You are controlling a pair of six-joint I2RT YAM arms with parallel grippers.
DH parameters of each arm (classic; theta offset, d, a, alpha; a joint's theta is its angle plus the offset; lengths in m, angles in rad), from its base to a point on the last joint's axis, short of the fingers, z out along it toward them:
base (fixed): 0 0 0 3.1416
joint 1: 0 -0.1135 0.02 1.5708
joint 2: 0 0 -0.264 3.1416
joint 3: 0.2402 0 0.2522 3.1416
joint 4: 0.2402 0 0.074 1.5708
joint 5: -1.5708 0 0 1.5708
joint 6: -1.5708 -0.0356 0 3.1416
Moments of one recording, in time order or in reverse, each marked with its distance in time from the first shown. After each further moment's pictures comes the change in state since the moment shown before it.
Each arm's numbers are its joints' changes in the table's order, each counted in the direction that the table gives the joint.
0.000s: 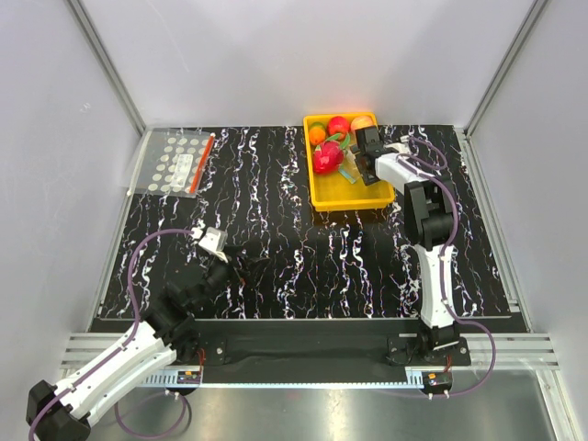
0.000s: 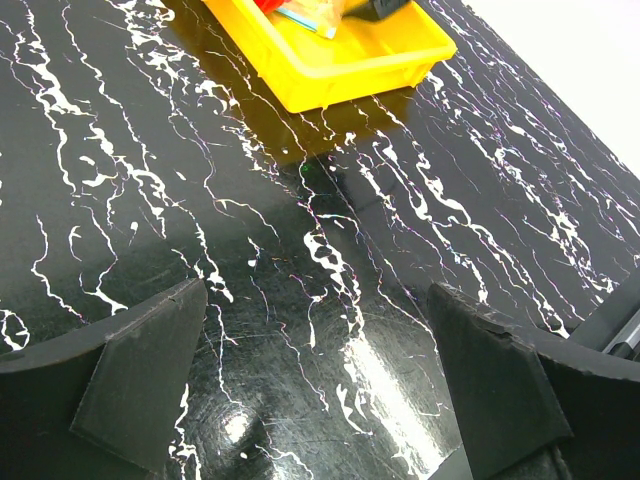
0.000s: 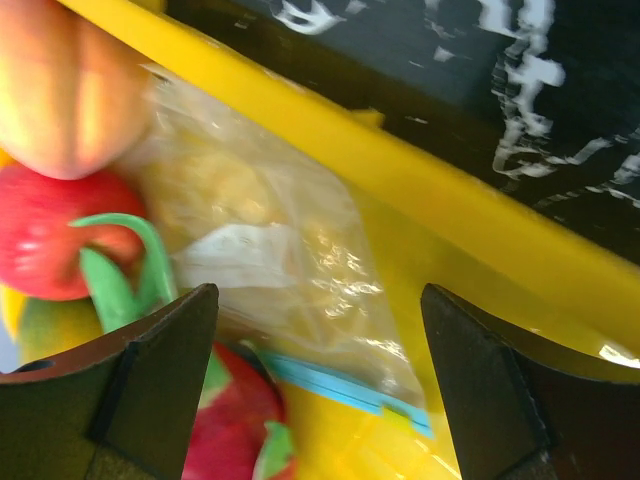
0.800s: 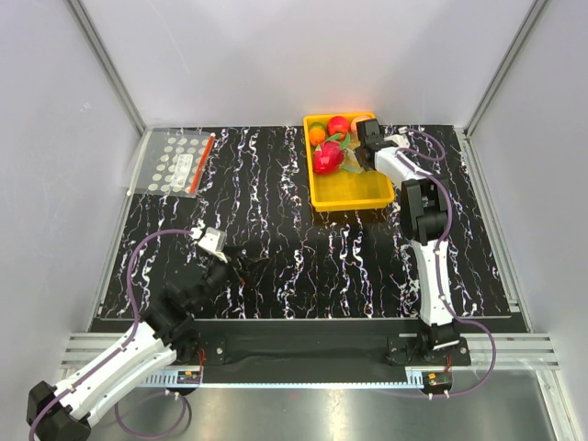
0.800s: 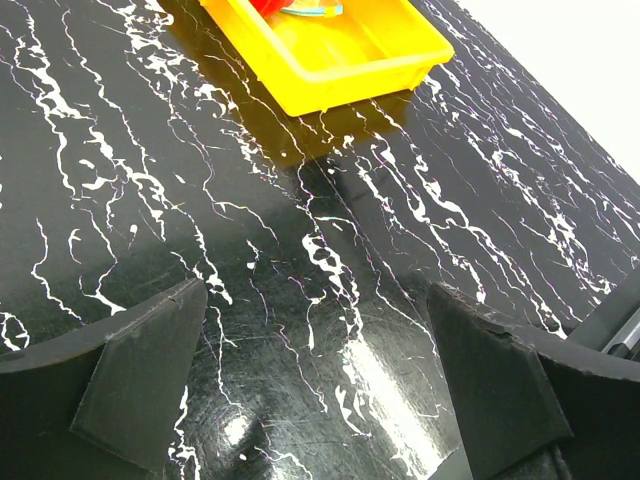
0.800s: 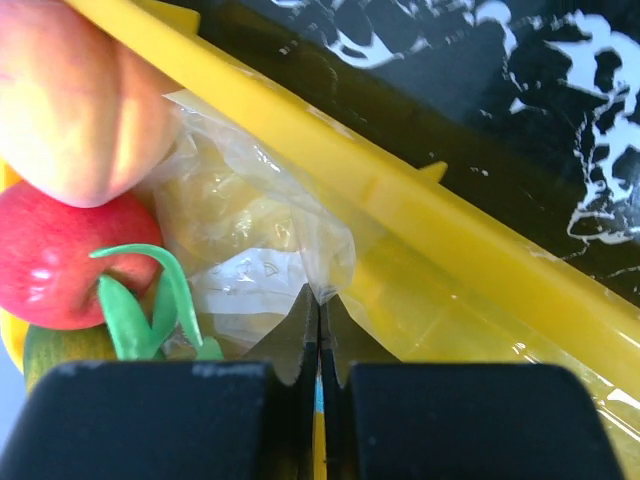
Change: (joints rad) left arm 0.000 -0.008 0.000 0.000 -0.001 -0.001; right arm 0.018 0.107 0.159 0.058 0.027 0.060
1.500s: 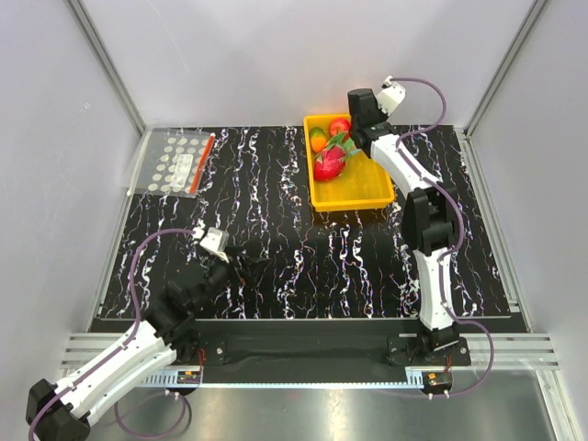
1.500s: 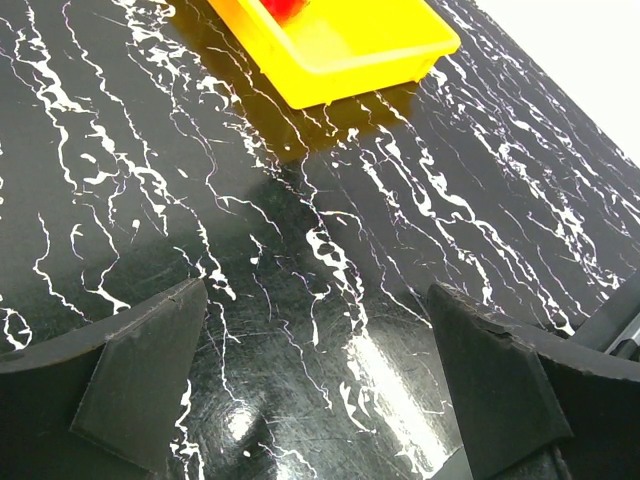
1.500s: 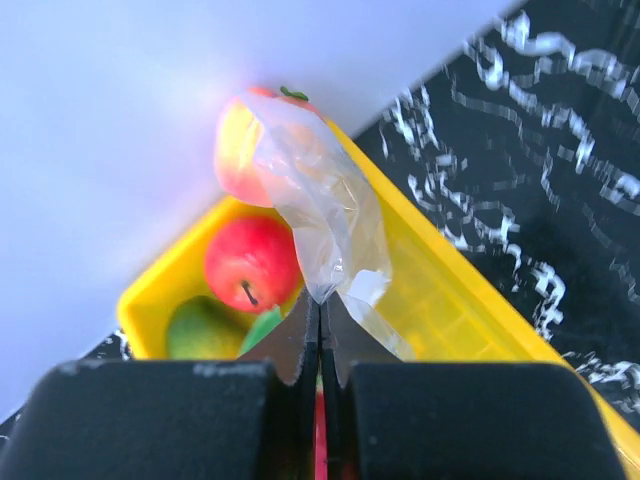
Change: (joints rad) left arm 0.000 0.018 0.000 0.000 0.000 -0.007; right arm -0.080 -0.149 0.097 -0.090 -0.274 0.552
